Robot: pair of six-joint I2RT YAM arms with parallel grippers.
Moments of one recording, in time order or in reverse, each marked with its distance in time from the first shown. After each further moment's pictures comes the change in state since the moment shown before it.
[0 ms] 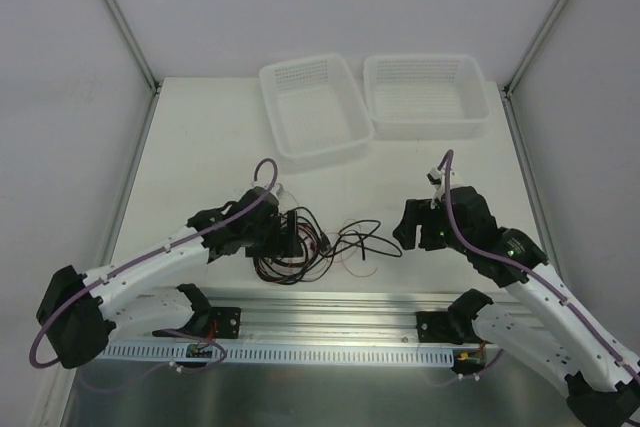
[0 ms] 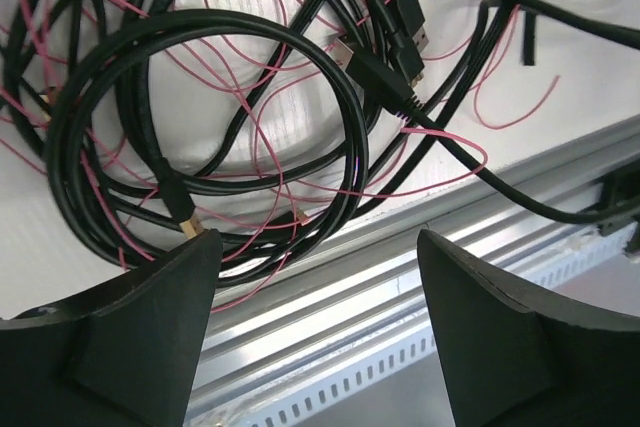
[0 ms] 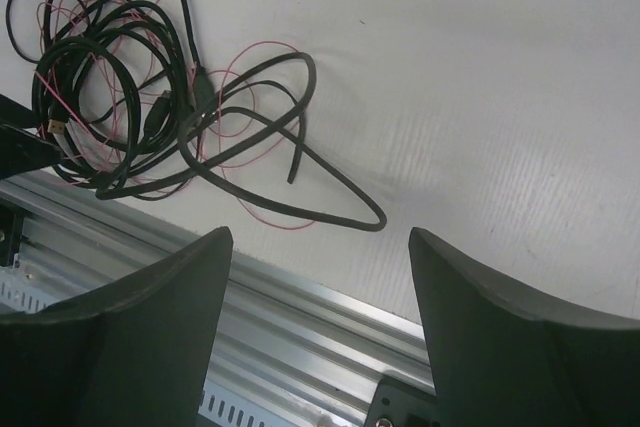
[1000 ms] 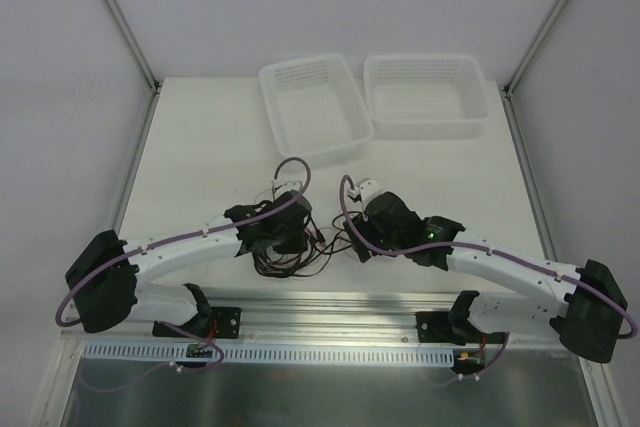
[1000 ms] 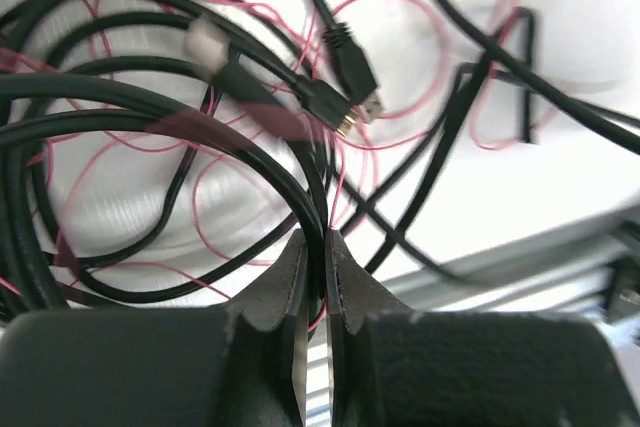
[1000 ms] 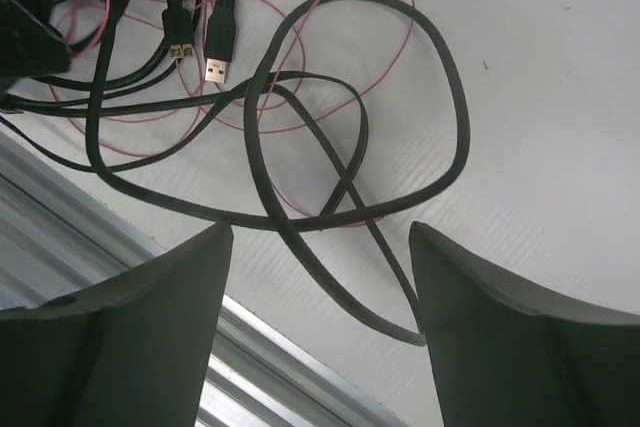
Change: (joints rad) left arm -0.178 0.316 0.101 0.108 -0.211 -0.150; right arm 0.347 0.413 -0.038 0.351 0.143 -0.182
